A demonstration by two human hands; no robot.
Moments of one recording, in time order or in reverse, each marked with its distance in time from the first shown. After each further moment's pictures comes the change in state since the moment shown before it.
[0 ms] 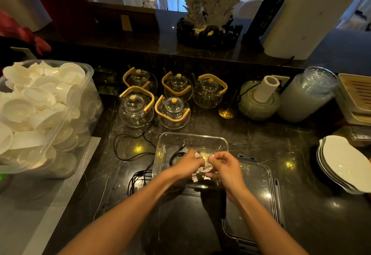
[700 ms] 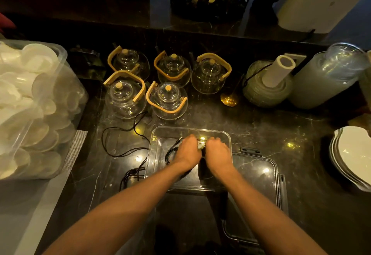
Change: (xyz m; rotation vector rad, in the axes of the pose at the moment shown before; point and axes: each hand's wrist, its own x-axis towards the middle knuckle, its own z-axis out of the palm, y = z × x) left_hand 0.089 -0.021 0.012 0.459 0.295 0.049; right_hand 0.094 0.007 0.029 -1.482 -0.029 -0.217
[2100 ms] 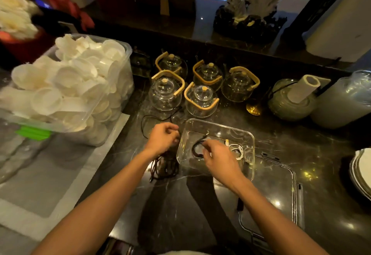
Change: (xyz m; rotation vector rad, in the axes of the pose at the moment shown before) left_hand -0.094 -0.099 -0.120 -0.495 0.299 -0.086; right_hand -0.097 -0.058 -0.020 0.363 0.182 -0.418
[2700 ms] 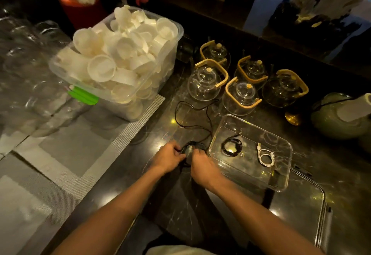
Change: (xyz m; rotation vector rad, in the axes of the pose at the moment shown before) left_hand -0.052 -0.125 -0.020 0.199 0.039 -0.264; right_hand 0.006 -0.073 0.119 -0.280 -0.463 -0.050
